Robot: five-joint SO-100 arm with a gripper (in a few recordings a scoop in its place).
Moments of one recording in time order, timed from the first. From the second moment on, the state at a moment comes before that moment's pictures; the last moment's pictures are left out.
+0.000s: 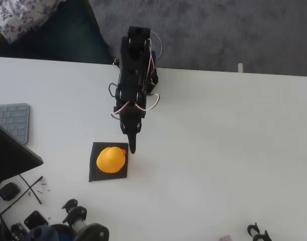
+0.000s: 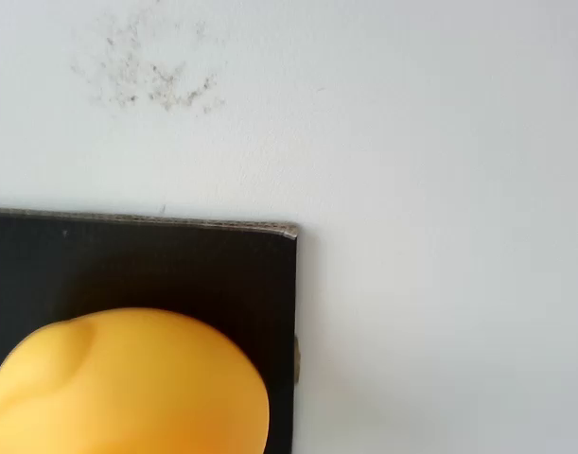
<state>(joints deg) 7.9 113.2 109.2 80.3 -13.3</state>
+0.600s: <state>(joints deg) 8.0 134.1 110.6 77.1 -4.8</state>
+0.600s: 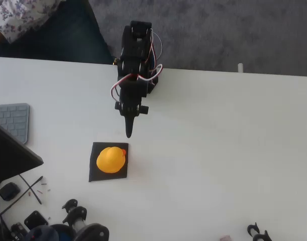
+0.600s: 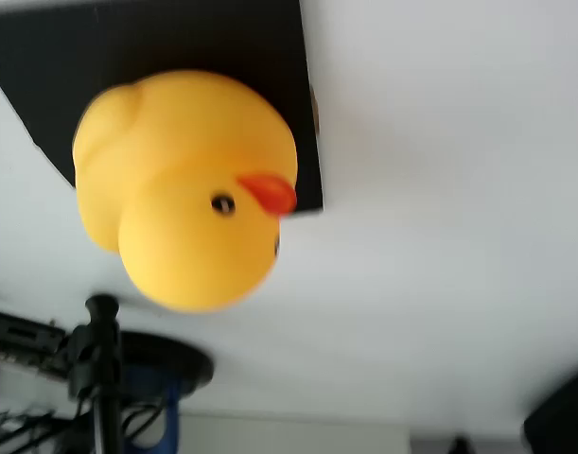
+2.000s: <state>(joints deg) 12.0 189.7 164.9 56.8 -4.0</state>
